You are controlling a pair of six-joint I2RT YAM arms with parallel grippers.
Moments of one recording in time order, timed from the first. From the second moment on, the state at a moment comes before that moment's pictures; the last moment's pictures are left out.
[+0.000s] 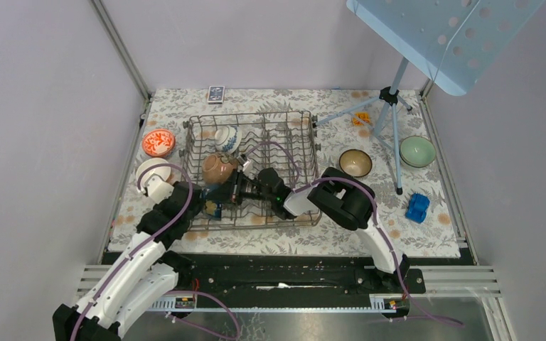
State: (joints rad) left arm -0.43 0.69 0.53 -0.77 -0.60 -1.15; right arm 0.99 2.24 1.15 1.12 -0.43 1.41
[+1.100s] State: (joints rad) left arm -0.44 0.66 0.79 -0.92 -0.61 -1.17; right arm 0.99 2.29 1.21 1.20 -0.54 1.52
